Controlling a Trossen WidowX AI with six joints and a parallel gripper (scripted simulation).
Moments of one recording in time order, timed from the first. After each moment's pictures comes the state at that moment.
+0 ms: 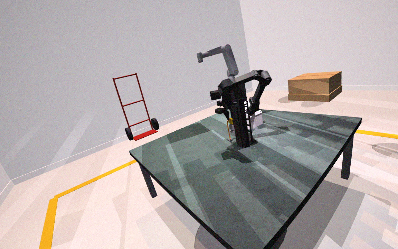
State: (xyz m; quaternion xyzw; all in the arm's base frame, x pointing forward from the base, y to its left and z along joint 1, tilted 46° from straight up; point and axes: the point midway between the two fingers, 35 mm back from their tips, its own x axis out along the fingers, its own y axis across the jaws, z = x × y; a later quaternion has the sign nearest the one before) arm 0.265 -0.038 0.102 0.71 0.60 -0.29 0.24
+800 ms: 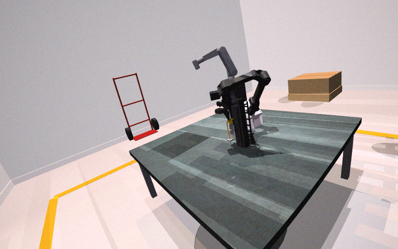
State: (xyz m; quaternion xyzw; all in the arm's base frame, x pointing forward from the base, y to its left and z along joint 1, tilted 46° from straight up) arm 0.266 -0.039 0.099 0.71 0.60 -0.28 0.24
